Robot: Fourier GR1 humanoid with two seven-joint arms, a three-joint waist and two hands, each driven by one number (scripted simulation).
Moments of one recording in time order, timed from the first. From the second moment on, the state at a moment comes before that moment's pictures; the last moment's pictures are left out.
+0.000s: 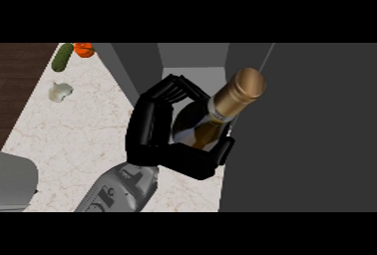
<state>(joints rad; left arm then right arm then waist) -0.48 0.00 -0.44 -1.67 0.15 0.52 0.09 -0.03 -0.05 0.06 -2.48 -0.08 0.13 0.61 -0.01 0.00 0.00</state>
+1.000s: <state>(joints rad) -0.55 0.00 -0.46 -1.43 0.30 0.64 -0.12 -0.06 -0.05 0.08 -2.49 -0.09 0.12 0.65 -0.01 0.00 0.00</state>
